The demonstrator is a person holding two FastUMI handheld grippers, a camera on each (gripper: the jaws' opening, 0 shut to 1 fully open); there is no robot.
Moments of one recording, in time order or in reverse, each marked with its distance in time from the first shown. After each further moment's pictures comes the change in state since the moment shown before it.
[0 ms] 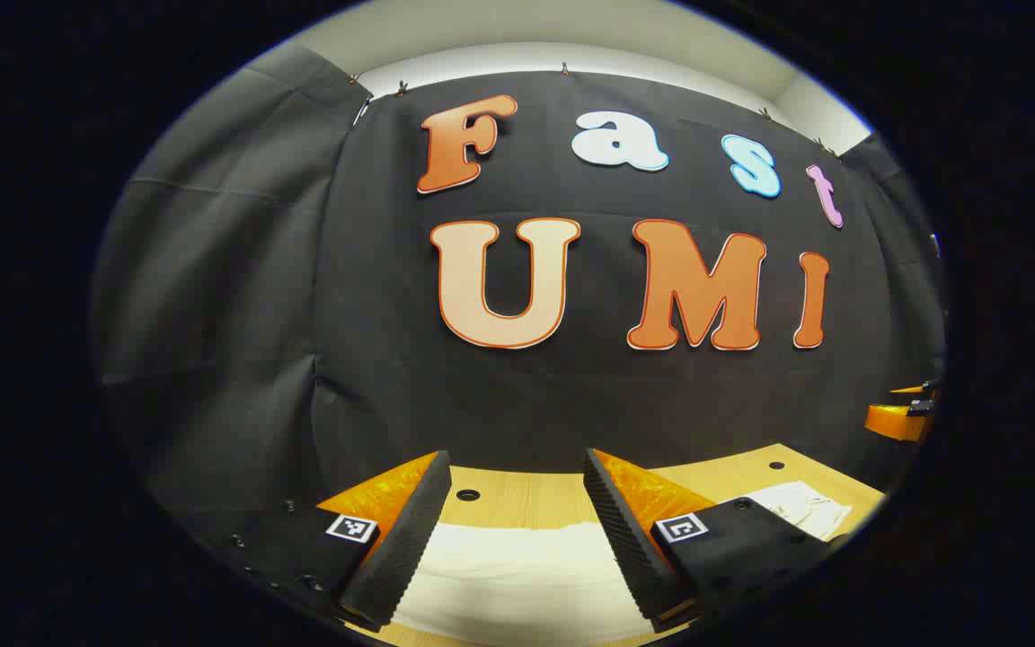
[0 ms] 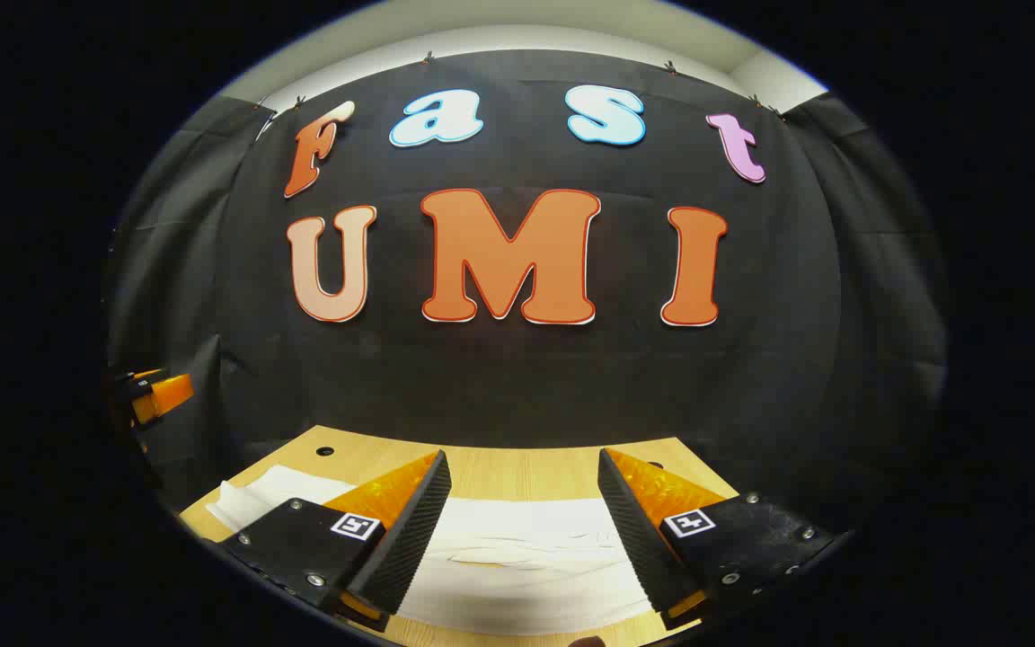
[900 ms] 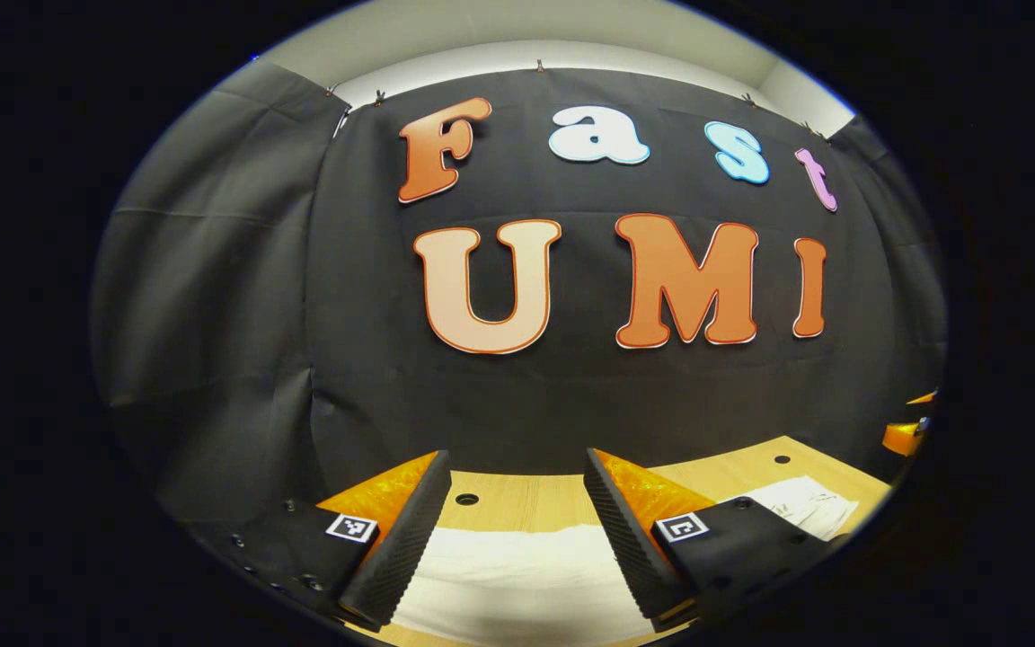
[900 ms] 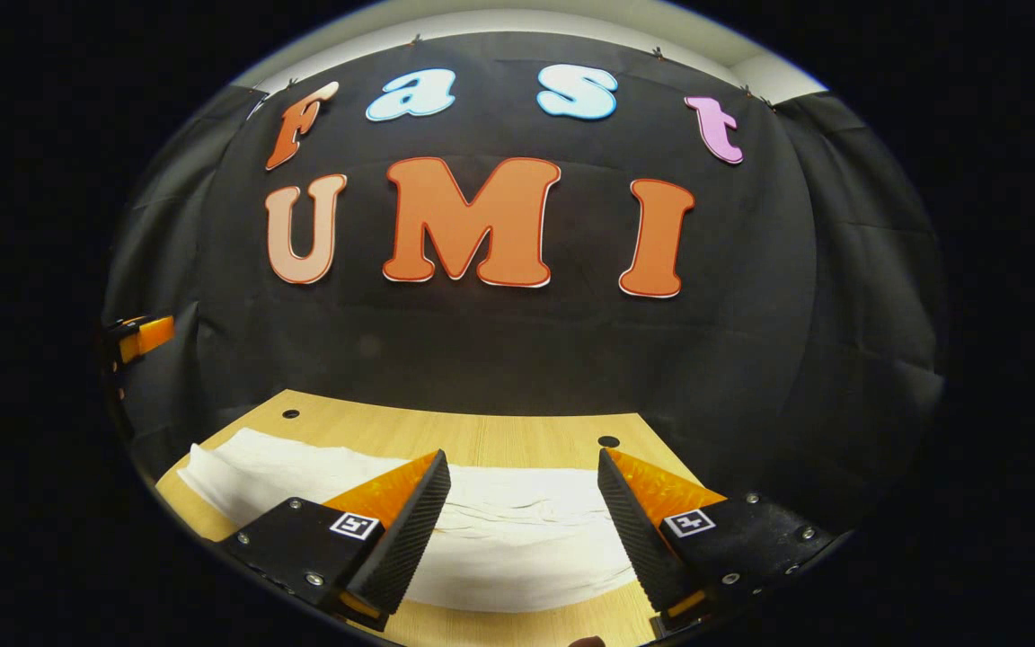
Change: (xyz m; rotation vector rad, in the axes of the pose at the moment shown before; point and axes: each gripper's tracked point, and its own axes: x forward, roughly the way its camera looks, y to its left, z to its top) left arm 0.003 -0.049 0.021 0.049 -0.002 0.024; right arm -0.008 -0.086 -0.033 -0.027 0.084 -0.072
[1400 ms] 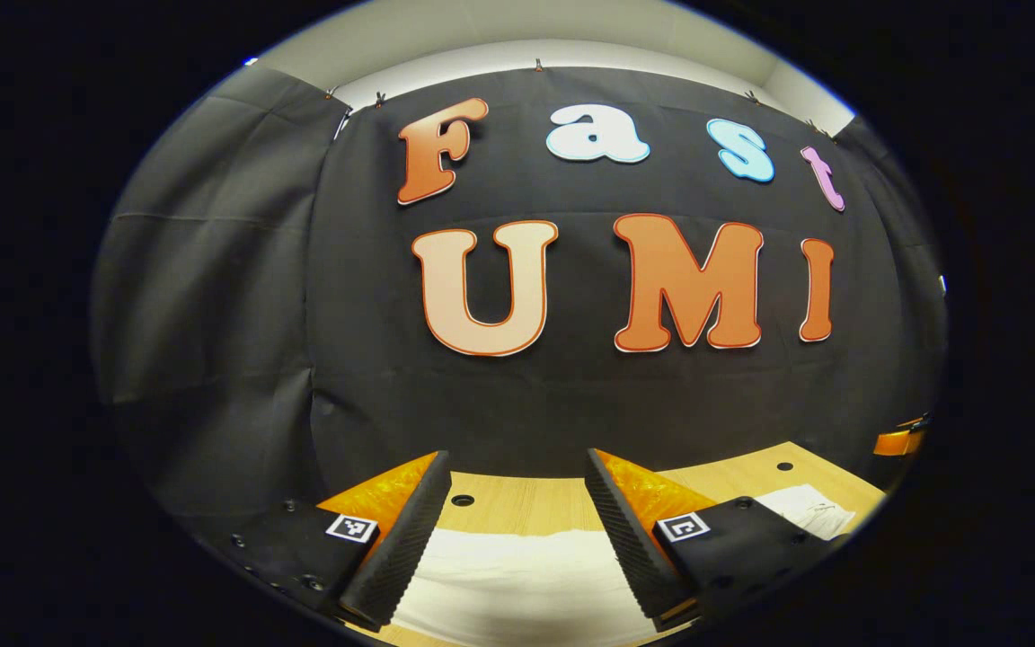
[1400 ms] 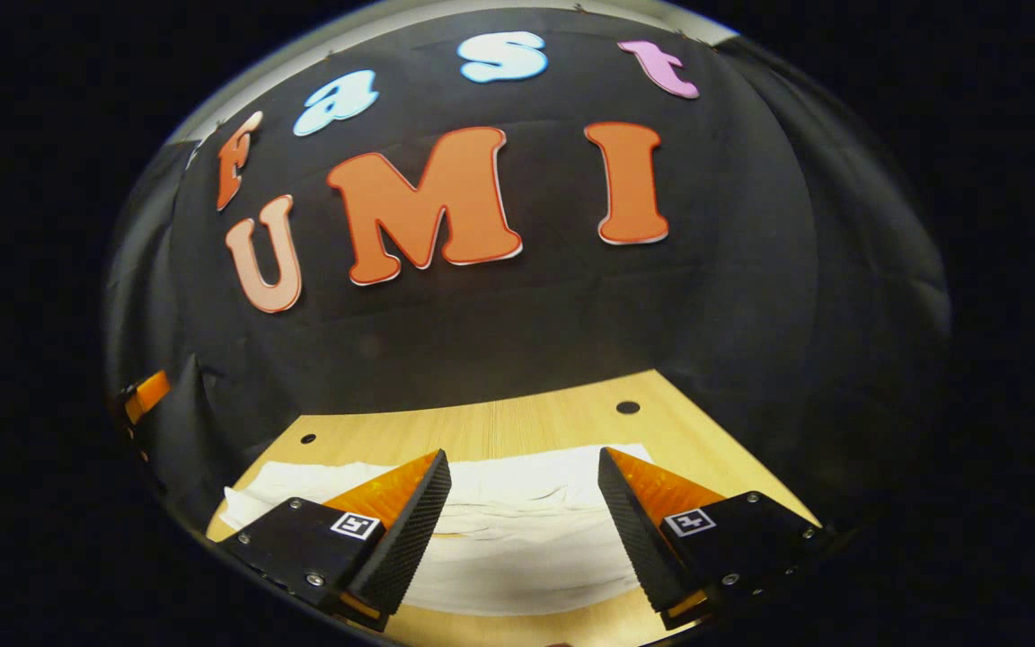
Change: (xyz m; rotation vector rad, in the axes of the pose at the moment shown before) left arm 0.009 -0.008 0.005 0.011 -0.005 0.033; right arm 0.039 -0.023 -0.028 0.259 0.127 0.020
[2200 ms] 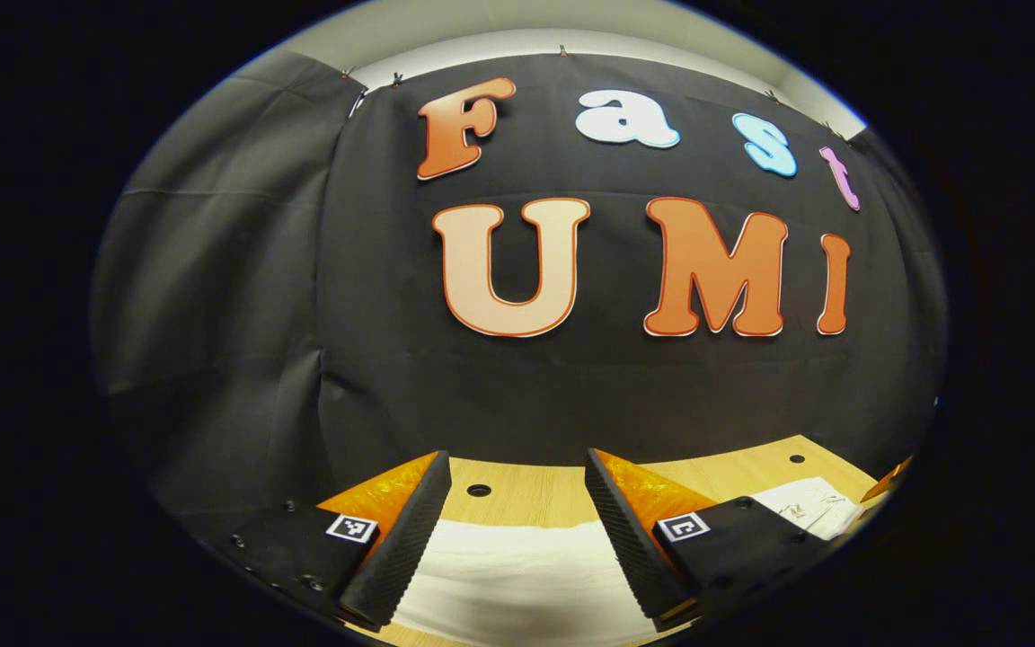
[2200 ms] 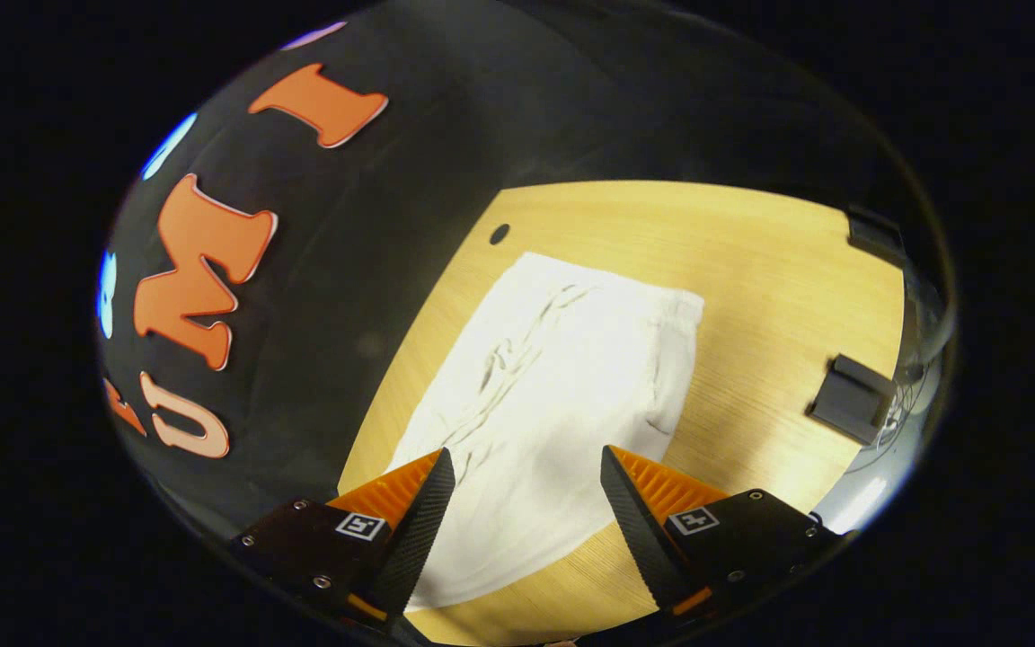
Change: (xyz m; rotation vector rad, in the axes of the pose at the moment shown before) left arm 0.023 0.052 -0.030 -0.042 0.073 0.012; right arm 0.014 -0.067 -0.174 0.812 0.417 -0.212
